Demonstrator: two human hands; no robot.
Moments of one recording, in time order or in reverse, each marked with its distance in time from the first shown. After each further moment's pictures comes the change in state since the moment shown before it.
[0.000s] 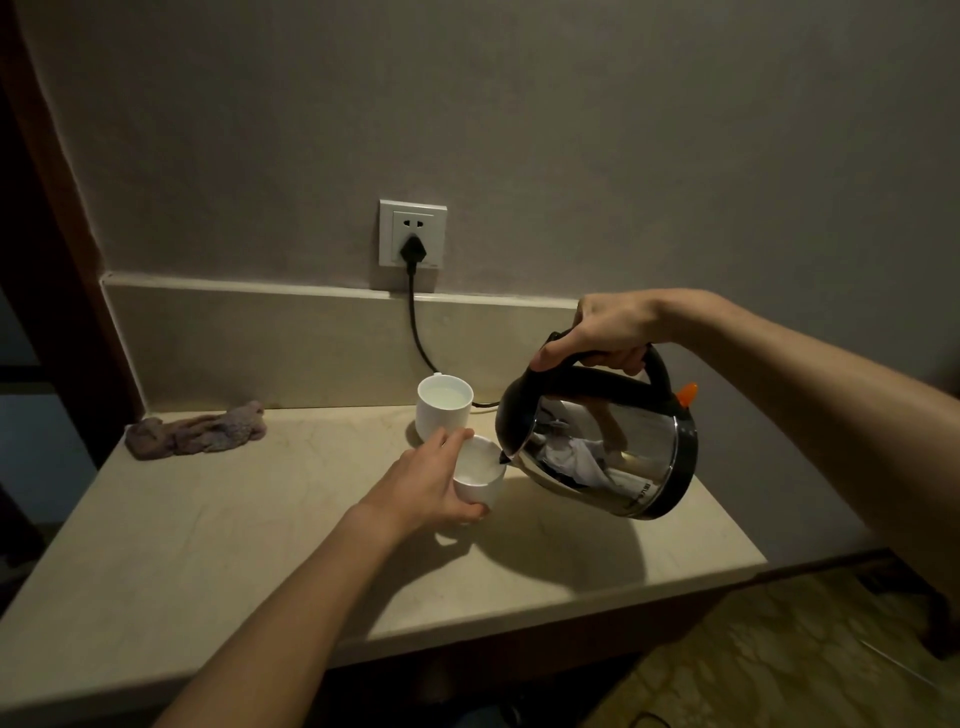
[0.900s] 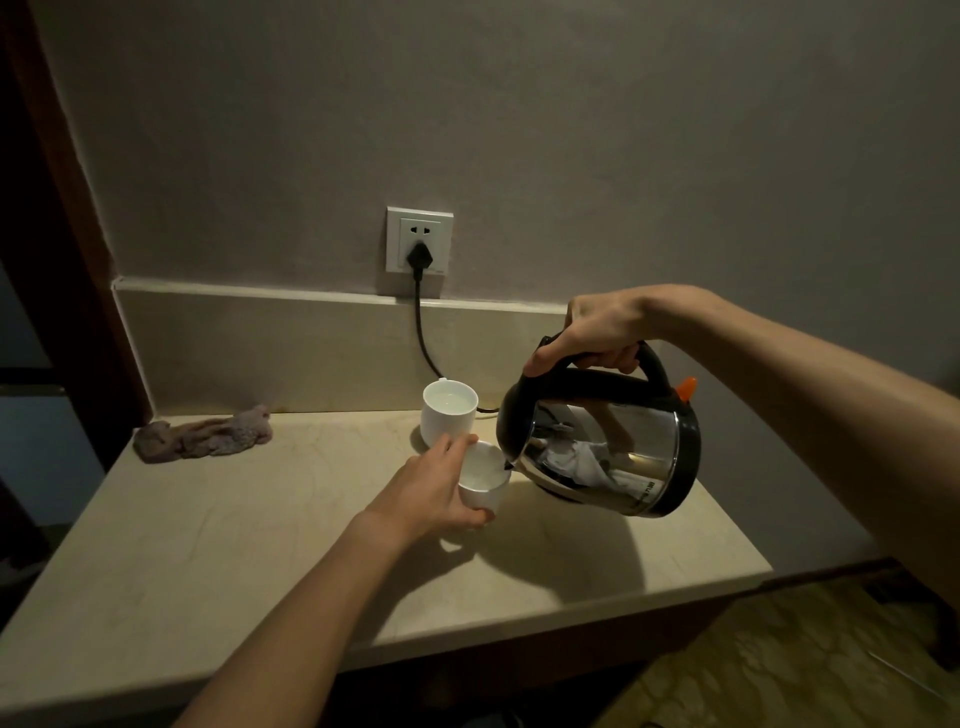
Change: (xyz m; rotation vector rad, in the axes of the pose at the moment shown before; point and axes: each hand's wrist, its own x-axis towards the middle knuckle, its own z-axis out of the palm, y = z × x) left_hand -0.002 0.002 0.000 -0.002 0.000 -0.015; right_hand 0.005 -0.018 -0.002 -0.067 0.003 0.038
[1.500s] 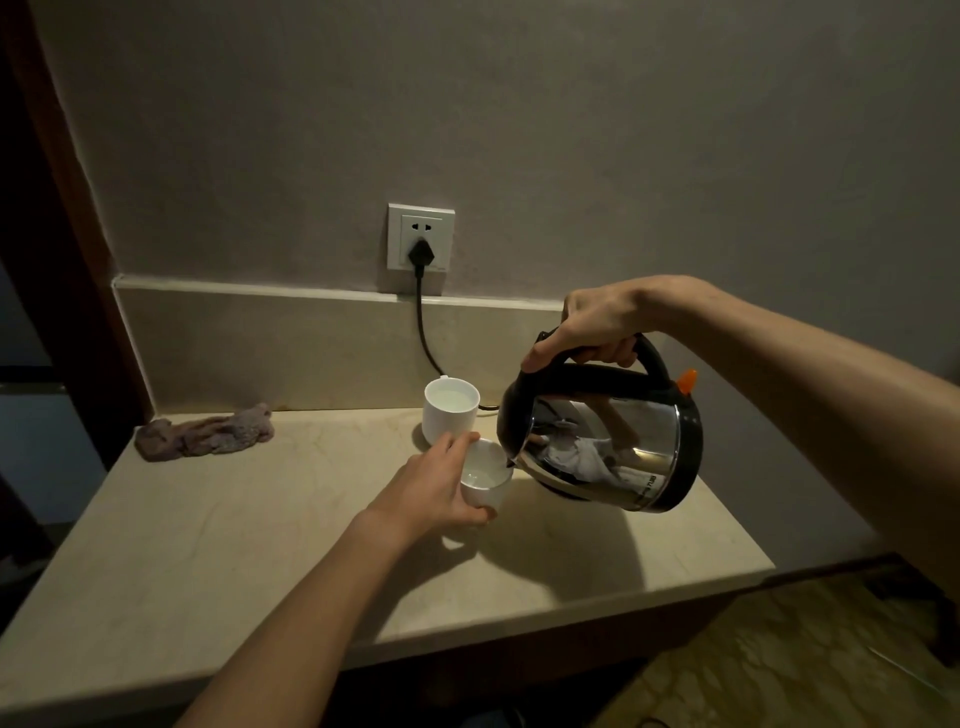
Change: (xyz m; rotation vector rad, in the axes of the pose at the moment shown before) left_hand -0.001 0.001 -0.001 -0.017 -0.011 -0.003; right_hand 0.002 -0.007 -0.003 -0.027 -0.020 0.011
